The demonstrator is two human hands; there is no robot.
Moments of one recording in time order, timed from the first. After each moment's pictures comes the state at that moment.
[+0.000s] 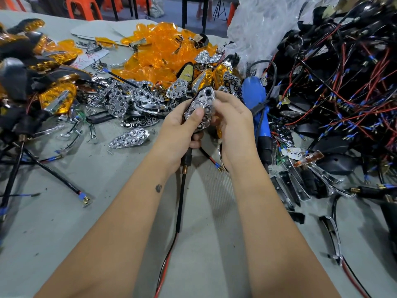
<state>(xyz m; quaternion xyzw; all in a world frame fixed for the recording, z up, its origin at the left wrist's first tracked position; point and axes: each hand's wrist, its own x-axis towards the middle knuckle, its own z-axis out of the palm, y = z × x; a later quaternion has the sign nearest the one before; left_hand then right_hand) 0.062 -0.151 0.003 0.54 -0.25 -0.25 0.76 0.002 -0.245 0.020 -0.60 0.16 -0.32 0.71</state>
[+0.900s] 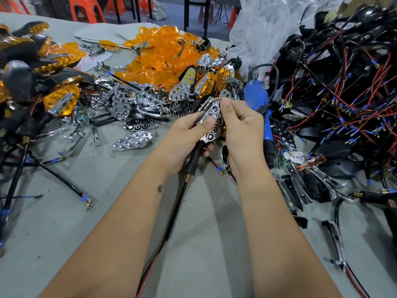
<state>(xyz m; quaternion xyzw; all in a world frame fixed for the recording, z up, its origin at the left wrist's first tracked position) 0.065 -0.149 0.004 0.54 -0.30 -0.33 0.71 0.003 -0.250 0.015 -0.65 0.20 -0.39 0.62</state>
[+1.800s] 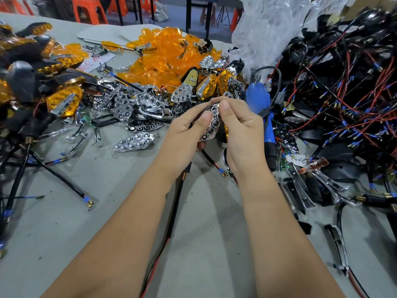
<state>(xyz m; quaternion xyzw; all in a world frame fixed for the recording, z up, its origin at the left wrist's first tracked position) 0.058 -0.144 0.008 0.62 -0.33 -0.15 0.70 0.001 -0.251 0.012 -0.65 0.10 -0.39 0.64</state>
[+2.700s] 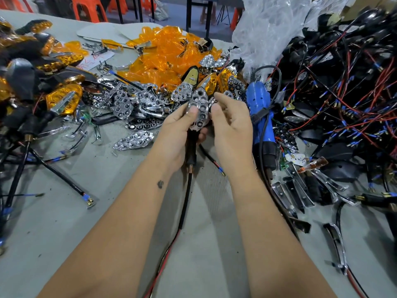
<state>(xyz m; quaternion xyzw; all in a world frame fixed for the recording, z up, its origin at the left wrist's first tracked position) 0.073 -0.155 0.006 0.49 -0.17 -0.28 0.81 0.006 -0.236 0.013 -0.73 0.19 -0.39 0.53</state>
